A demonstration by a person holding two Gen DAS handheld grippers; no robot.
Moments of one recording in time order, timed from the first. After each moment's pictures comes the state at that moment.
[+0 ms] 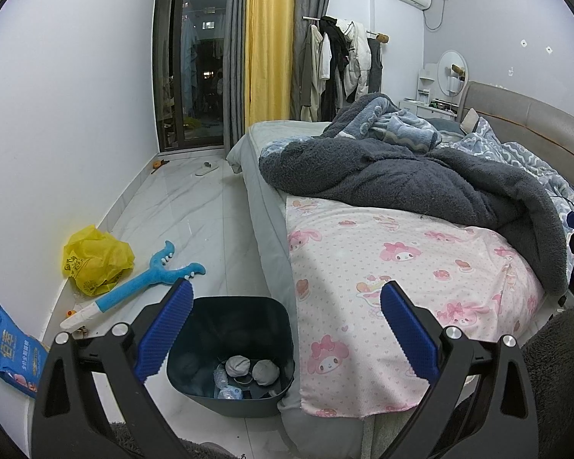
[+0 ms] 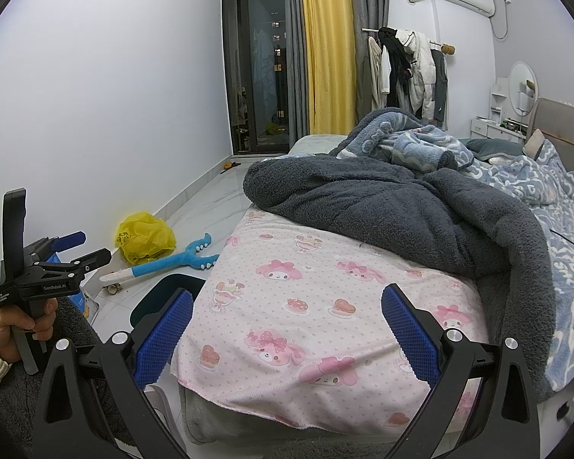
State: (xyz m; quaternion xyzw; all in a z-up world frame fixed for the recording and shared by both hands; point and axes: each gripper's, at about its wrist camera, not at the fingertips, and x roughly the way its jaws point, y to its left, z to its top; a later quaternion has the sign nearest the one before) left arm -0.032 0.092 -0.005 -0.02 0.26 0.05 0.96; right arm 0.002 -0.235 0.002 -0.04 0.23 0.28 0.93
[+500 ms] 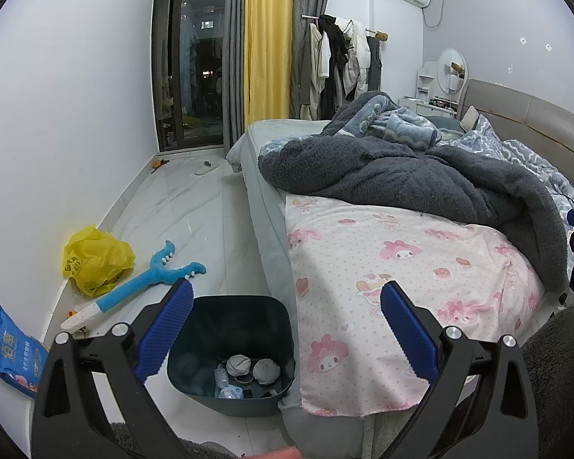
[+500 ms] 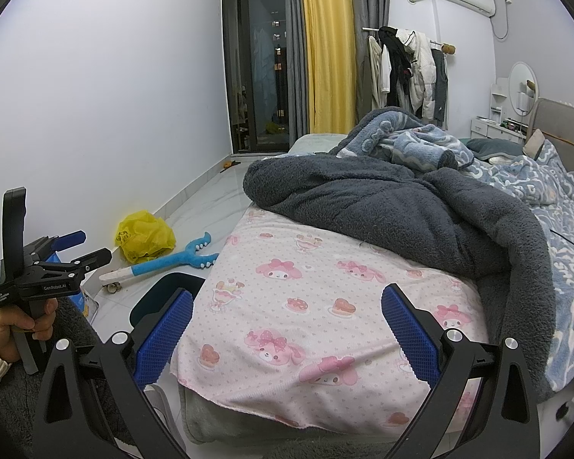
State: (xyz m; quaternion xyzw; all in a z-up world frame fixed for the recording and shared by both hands) left arm -0.032 0.089 -0.006 -0.02 0.26 0.05 0.96; right arm 0.002 -0.235 0.002 -0.04 0.23 0.28 0.93
